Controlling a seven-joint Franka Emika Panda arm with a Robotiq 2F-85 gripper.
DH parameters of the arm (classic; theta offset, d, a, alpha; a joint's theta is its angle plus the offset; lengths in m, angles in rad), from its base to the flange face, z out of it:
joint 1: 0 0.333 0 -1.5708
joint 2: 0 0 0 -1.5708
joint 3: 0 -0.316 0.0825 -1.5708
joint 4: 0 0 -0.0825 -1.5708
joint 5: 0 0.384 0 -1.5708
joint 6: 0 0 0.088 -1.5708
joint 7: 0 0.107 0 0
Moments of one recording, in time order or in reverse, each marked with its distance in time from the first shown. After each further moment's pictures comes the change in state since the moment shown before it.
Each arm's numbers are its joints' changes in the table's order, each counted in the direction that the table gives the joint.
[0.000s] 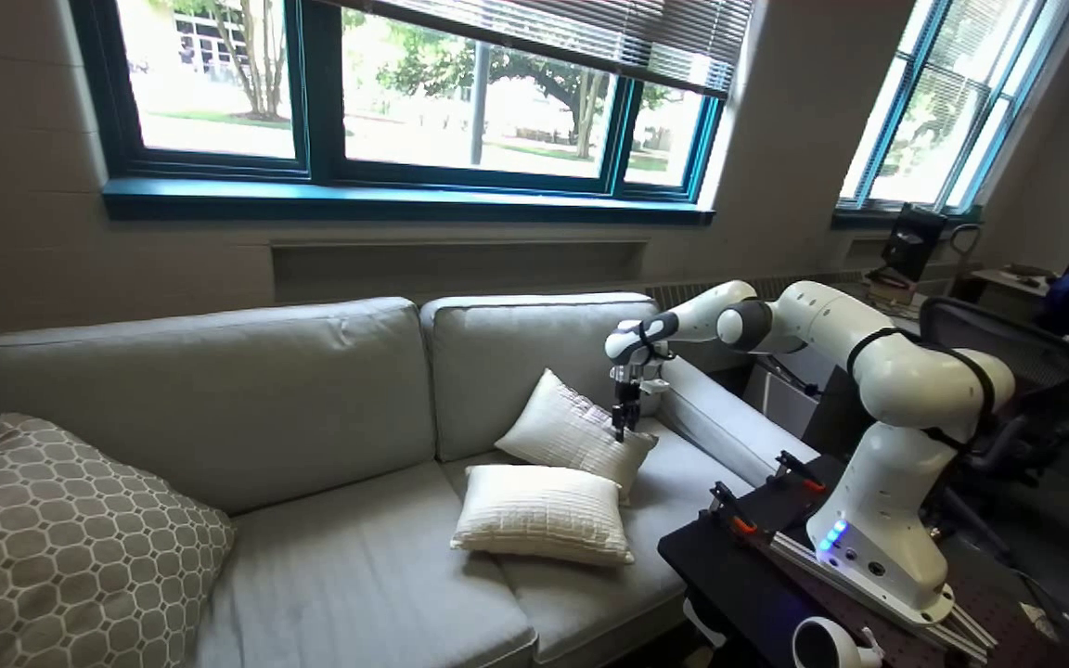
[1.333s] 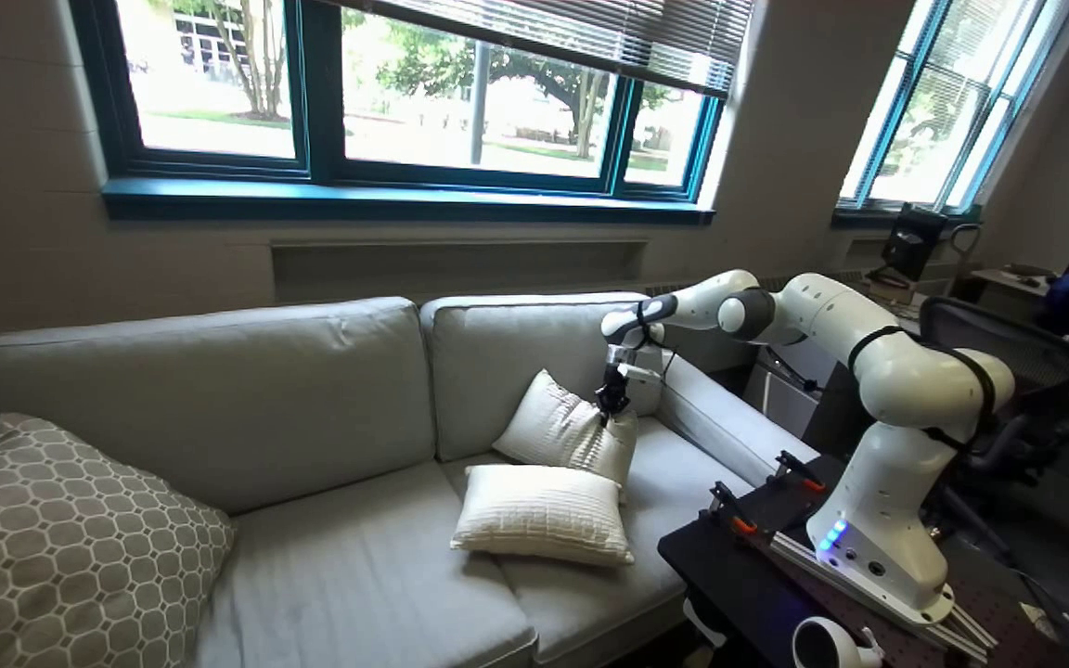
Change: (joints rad) arm 0.004 -0.063 -0.039 -0.016 0.158 -0.014 0.366
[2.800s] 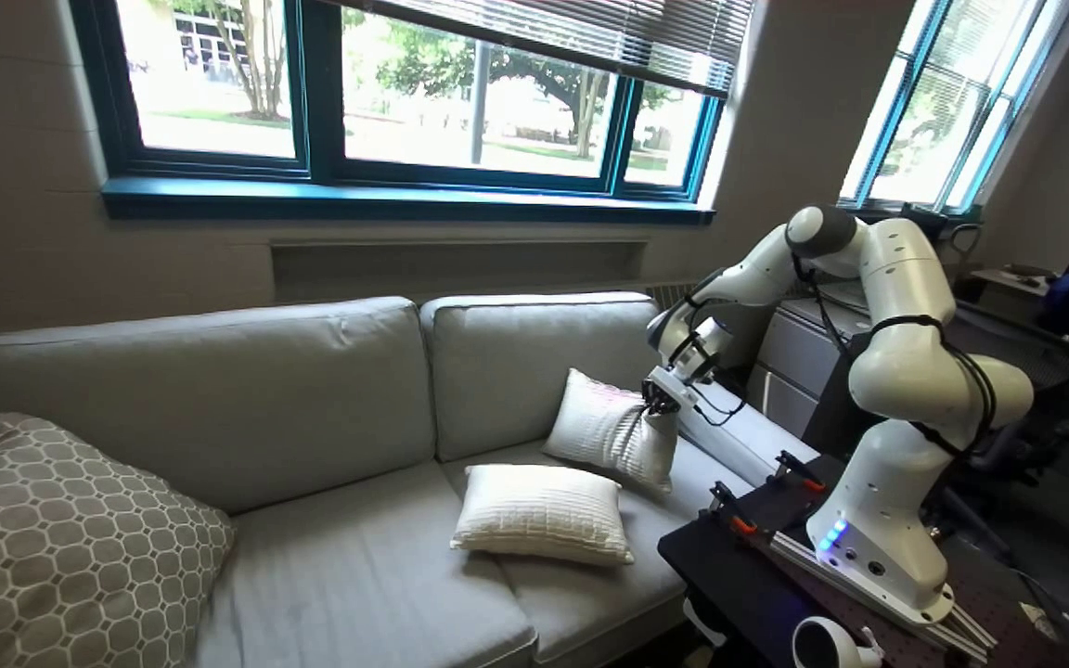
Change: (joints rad) arm -0.317 -0.526 -0.278 -1.141 0.707 -1.264 0.053
